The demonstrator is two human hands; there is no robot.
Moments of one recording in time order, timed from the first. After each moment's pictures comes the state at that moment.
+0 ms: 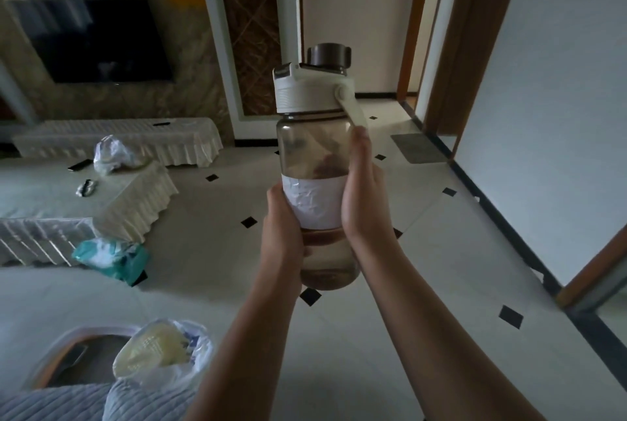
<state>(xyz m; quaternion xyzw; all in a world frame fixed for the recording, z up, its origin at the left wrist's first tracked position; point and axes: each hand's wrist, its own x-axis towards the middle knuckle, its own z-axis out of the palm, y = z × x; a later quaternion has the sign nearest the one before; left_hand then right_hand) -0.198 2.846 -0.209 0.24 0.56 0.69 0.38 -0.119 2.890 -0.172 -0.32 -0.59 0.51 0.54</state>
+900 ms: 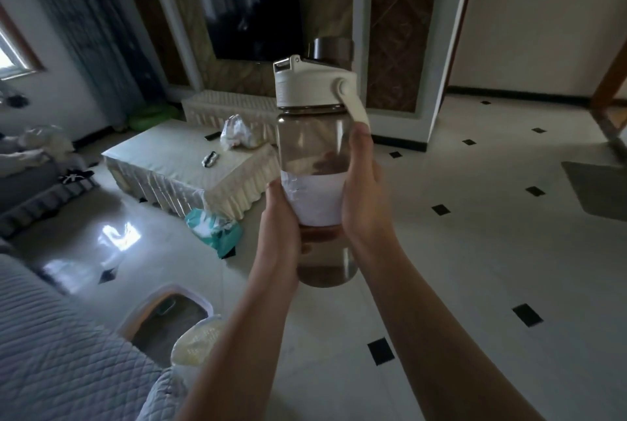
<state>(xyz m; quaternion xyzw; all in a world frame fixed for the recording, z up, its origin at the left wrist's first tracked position) -0.394 3.086 -0.211 0.09 0.61 0.76 0.20 -0.346 3.160 -0.189 -0.25 -0.57 0.67 0.41</state>
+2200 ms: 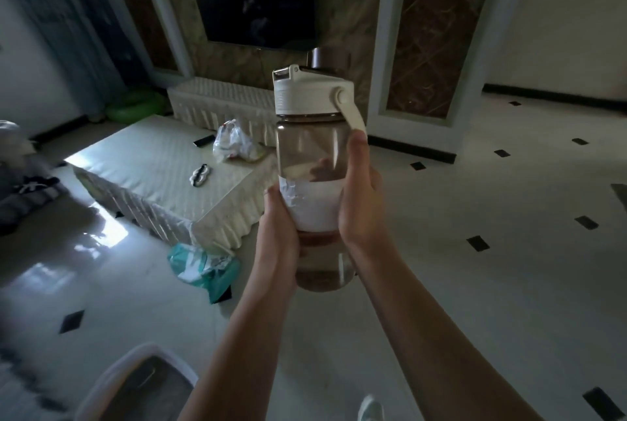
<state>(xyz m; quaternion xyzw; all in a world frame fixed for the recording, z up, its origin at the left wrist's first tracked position) -0.811 3.283 -0.250 0.04 0.61 0.76 0.23 -0.765 3.358 -0.228 -0.25 -0.58 0.68 0.37</state>
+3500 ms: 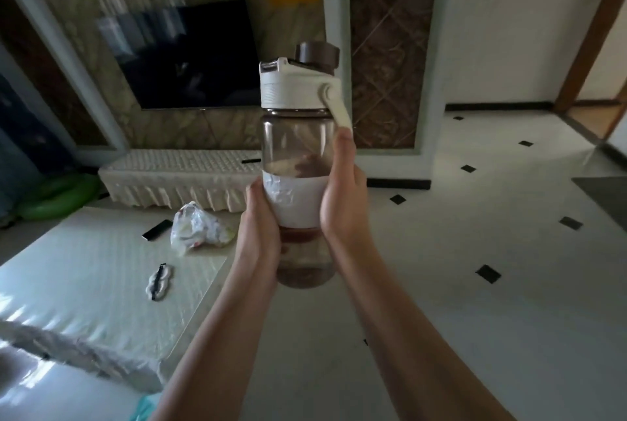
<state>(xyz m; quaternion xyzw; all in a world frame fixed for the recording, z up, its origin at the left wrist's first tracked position) -1.126 3.437 -0.205 0.15 0.64 0.71 0.24 -1.066 3.496 -0.193 -0.27 -0.50 0.65 0.50</state>
